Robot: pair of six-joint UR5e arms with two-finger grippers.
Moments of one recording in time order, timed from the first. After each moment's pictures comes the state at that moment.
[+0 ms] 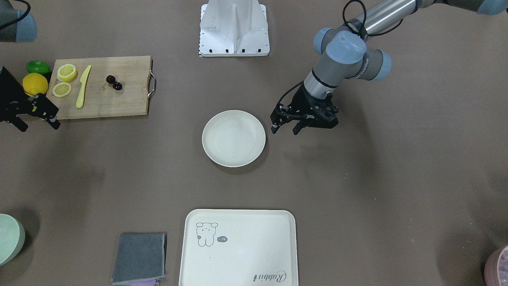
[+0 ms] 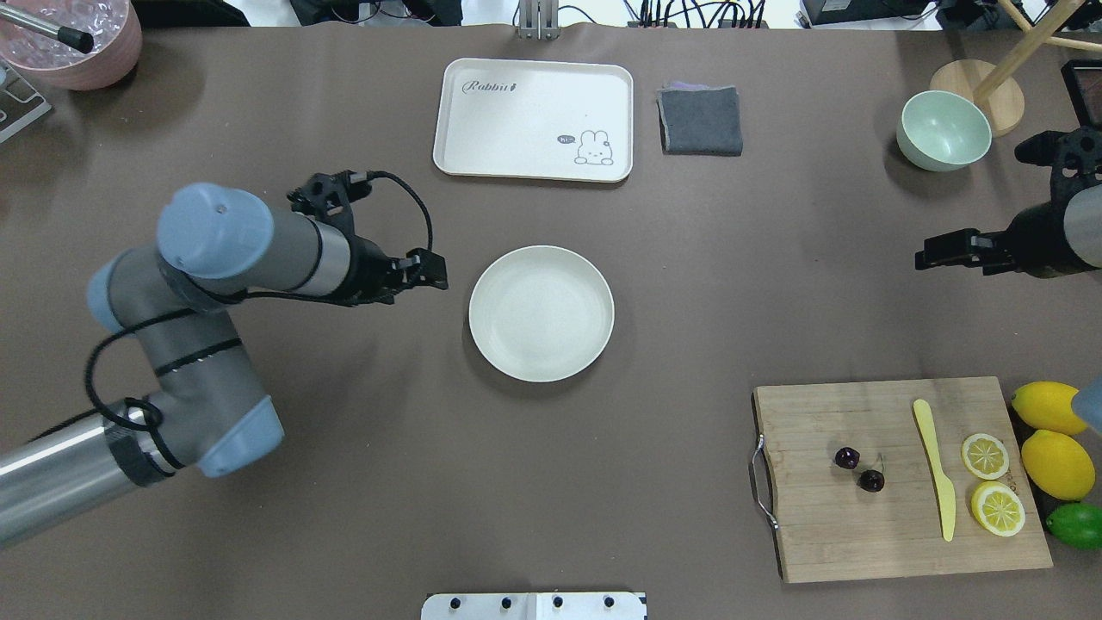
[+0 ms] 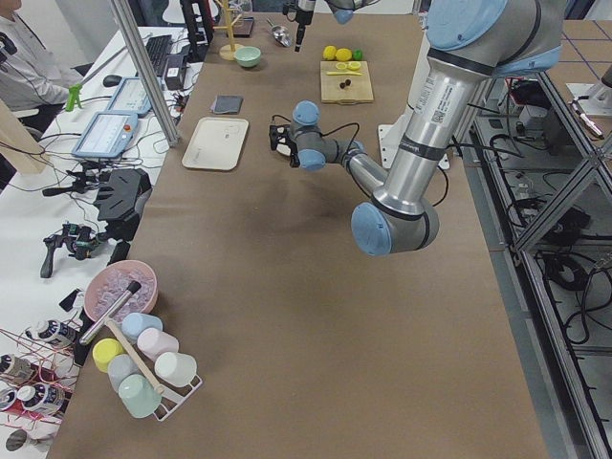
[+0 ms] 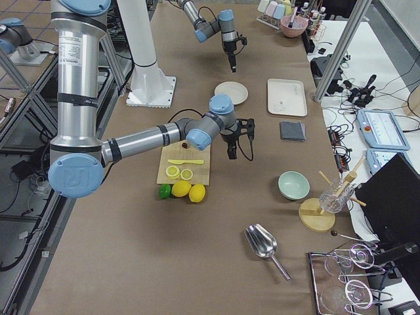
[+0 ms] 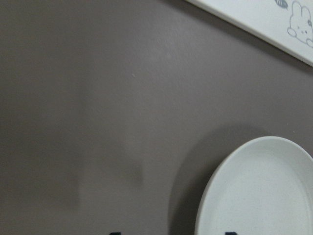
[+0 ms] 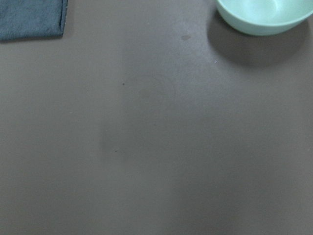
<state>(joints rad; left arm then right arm) -0.66 -2.00 -1.69 -2.15 -1.95 -1.39 0.97 -1.65 1.90 -1.03 2.07 0.98</state>
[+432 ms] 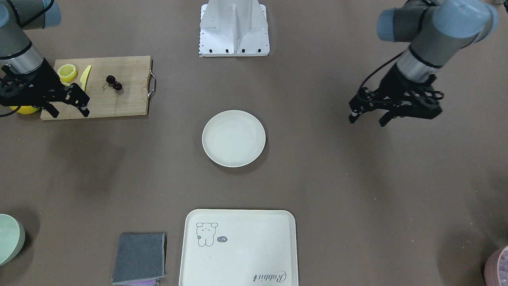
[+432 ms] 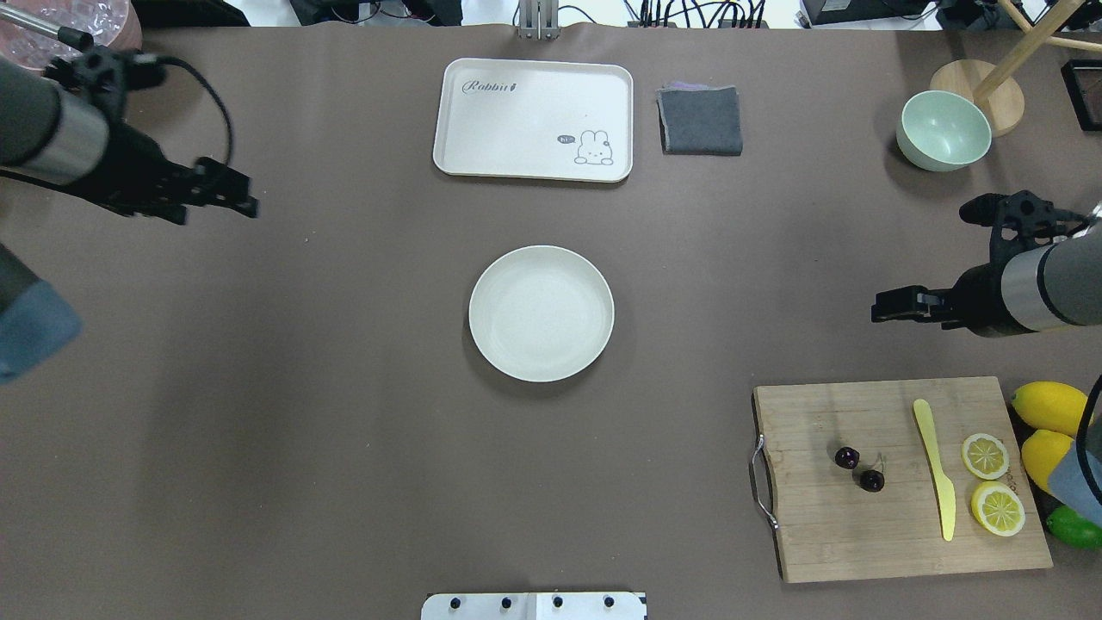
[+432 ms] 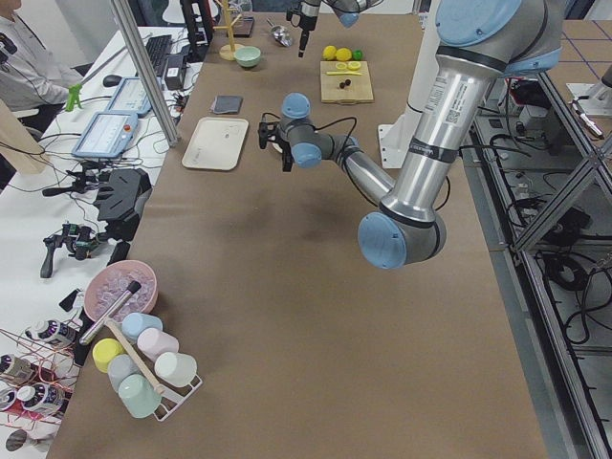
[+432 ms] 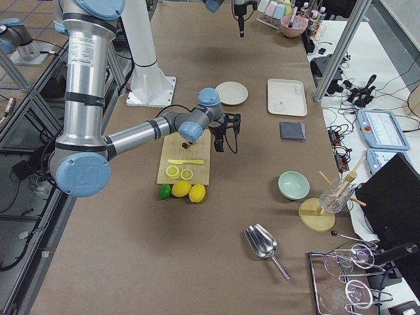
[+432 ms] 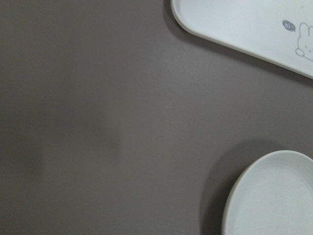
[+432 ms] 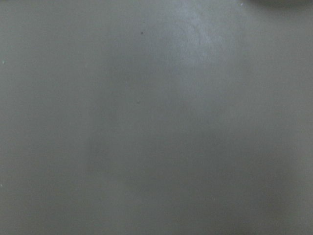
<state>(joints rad) -1.03 -1.79 -1.90 -1.86 -2.23 -0.89 0.78 -1.71 2.00 -1.05 1.96 1.12</state>
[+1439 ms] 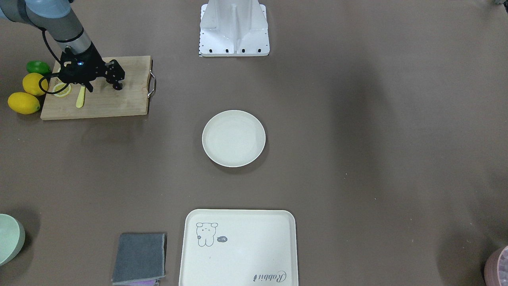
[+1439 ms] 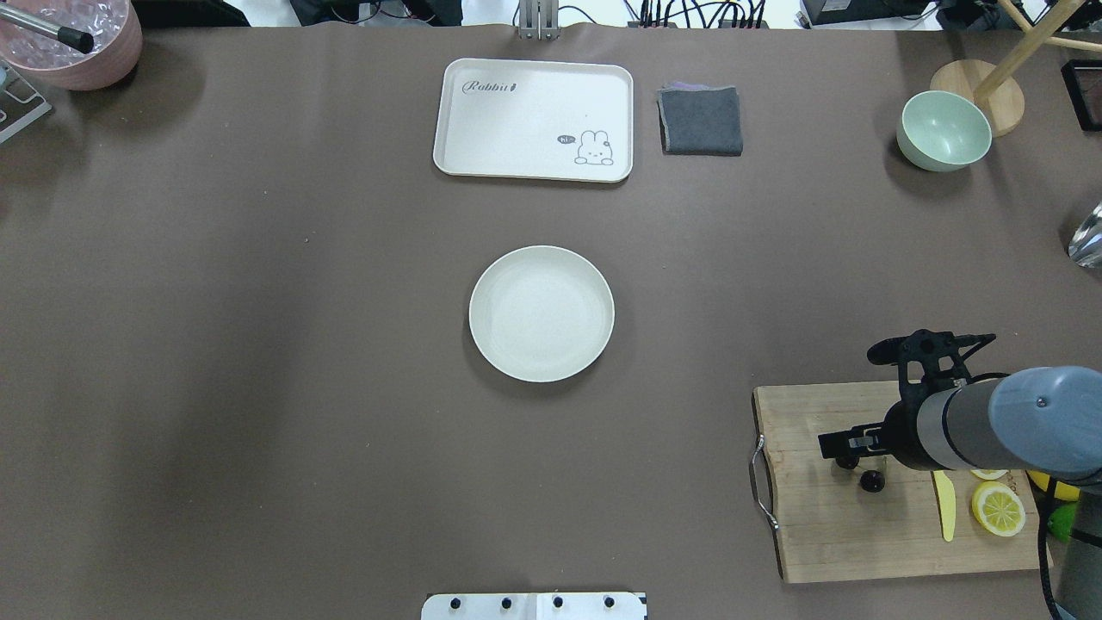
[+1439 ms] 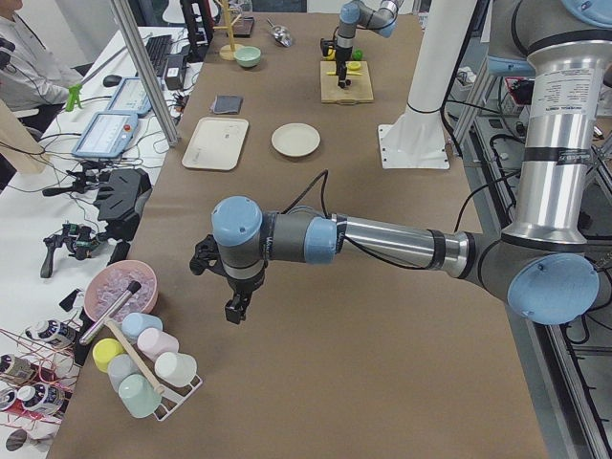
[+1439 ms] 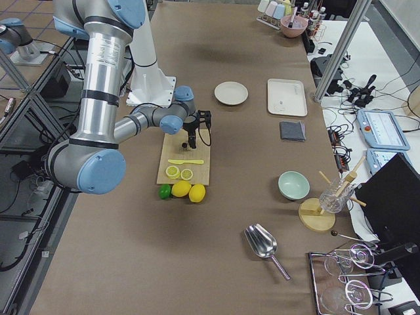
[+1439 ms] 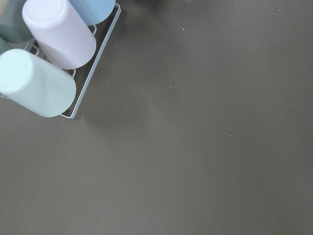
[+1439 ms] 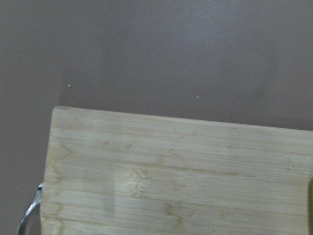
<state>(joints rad) -1.62 -1.61 -1.68 -1.49 -2.37 0.29 0.39 -1.77 2.08 -1.13 1.75 1.13</state>
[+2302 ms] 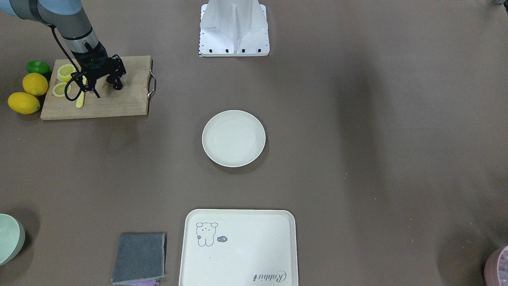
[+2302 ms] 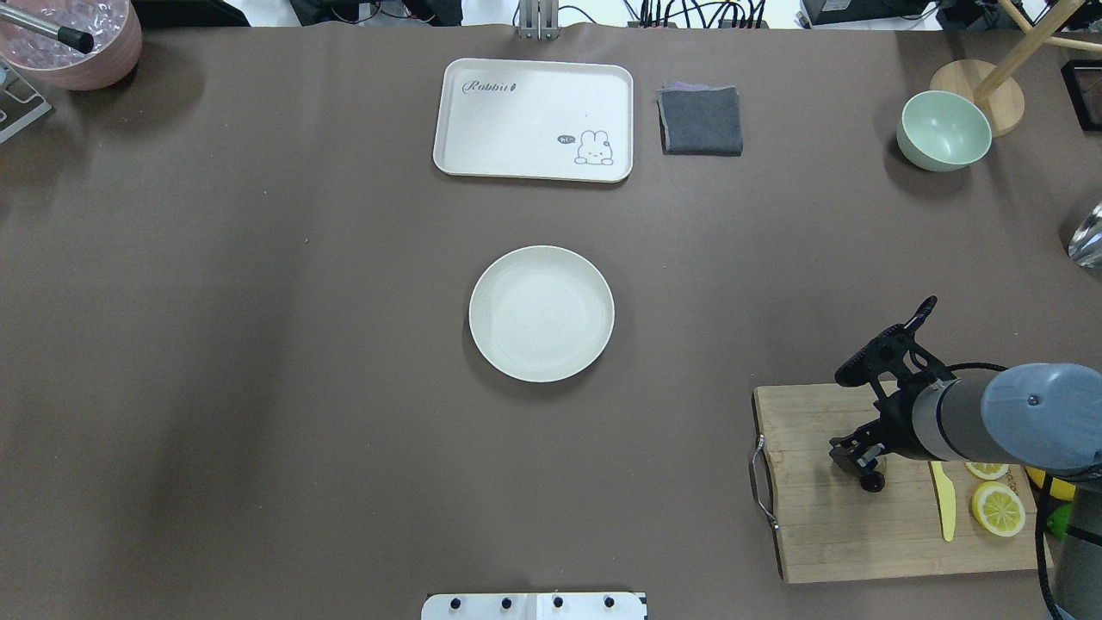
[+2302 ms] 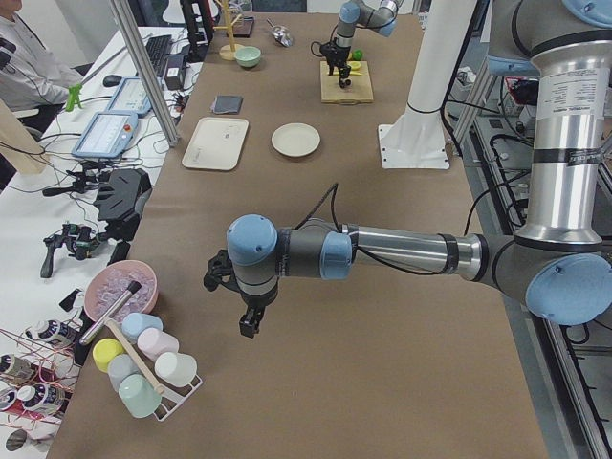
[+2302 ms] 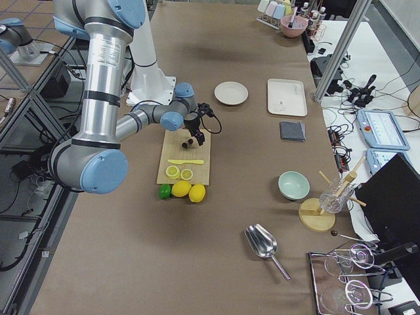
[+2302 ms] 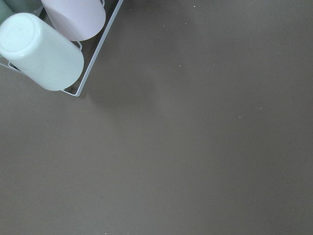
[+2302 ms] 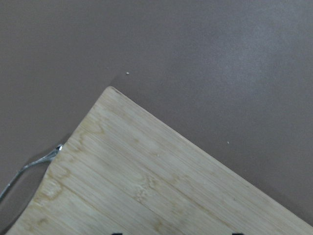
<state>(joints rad) -1.63 -1.54 -1.68 -1.54 -2.38 0.30 0.43 -1.75 2.10 -1.16 1.73 0.60</state>
